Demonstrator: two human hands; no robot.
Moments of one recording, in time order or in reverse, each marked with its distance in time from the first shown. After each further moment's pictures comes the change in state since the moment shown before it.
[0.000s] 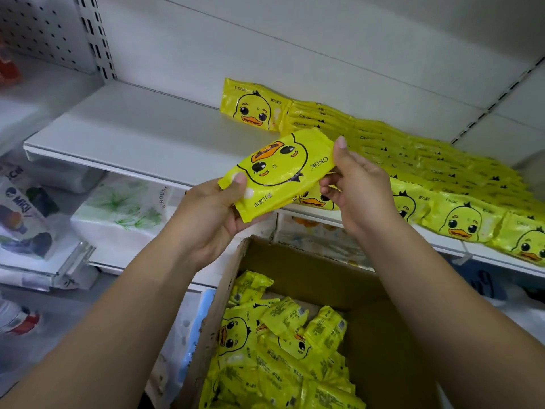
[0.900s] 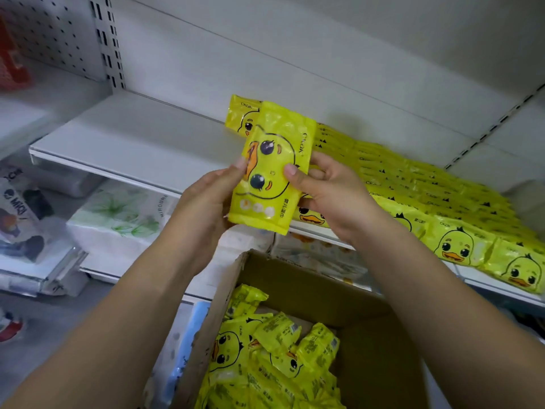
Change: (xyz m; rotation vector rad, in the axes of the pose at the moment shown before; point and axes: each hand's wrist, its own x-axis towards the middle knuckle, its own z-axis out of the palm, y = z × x) left_hand 0.001 0.016 -0.003 0.111 0.047 0.150; right_hand 0.007 -0.011 0.029 -0.237 -0.418 -0.001
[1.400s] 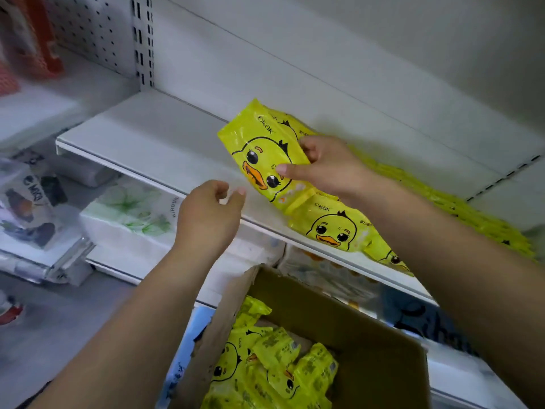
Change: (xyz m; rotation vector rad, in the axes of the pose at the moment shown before) left_hand 0.022 -0.002 -0.026 0.719 0.466 0.126; right_hand 0.082 -0.030 0.026 -0.638 -0.177 -0.128
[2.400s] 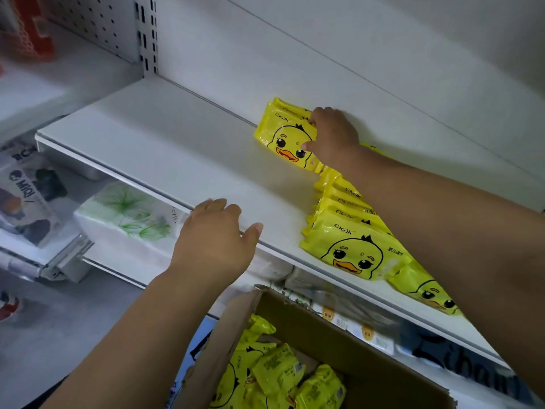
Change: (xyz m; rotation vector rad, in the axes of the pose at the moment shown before) left_hand 0.030 -0.021 0.024 0.626 -0.210 0.114; right_hand 0.174 0.072 -0.009 -0.919 0.184 -0.105
